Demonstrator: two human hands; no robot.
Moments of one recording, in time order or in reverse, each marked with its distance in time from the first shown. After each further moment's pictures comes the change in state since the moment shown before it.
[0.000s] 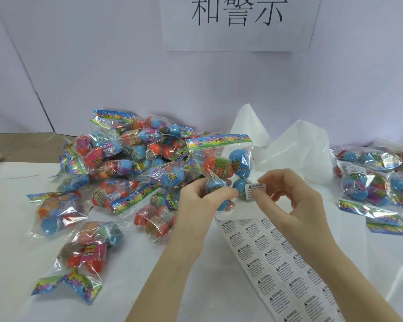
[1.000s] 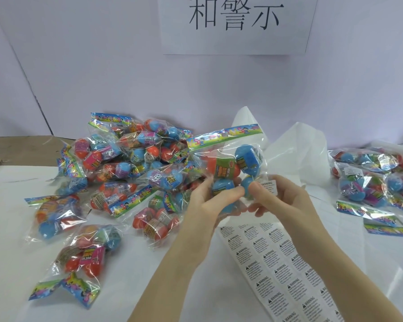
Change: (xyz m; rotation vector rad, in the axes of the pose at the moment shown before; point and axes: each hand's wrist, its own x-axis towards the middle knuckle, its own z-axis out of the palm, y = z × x) left_hand -0.010 0.003 0.003 -0.179 -0.257 0.021; right_hand 0.004 -0.010 -0.002 0.298 -0.143 0.376
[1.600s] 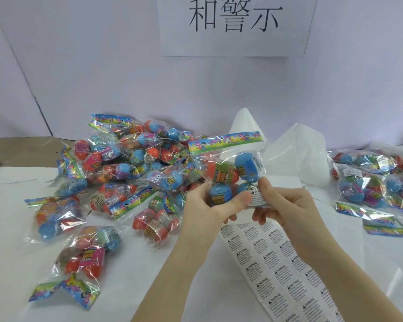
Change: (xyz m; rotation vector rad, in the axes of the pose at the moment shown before) left_hand 0.001 -0.002 0.001 0.218 0.145 0.064; right_hand 0.000 -0.001 -0.001 0.120 -0.068 -0.012
